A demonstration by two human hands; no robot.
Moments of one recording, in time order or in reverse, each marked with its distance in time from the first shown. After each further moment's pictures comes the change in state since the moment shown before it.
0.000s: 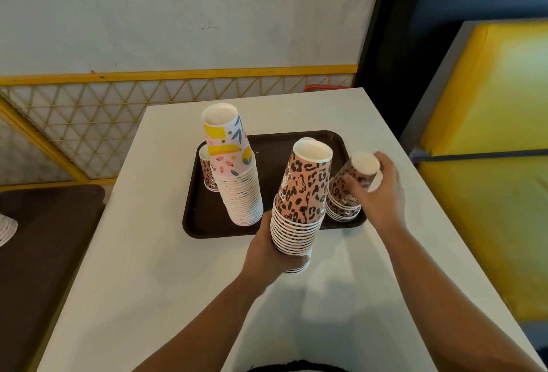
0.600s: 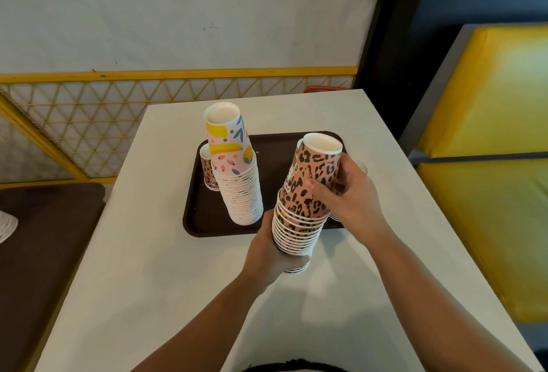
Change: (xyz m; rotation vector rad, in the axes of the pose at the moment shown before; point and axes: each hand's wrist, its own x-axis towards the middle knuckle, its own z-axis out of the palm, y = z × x) left_hand -0.004 -0.003 0.001 0.001 0.028 0.050; right_hand -0.041 -0.072 -0.004 0.236 -0.376 -0.161
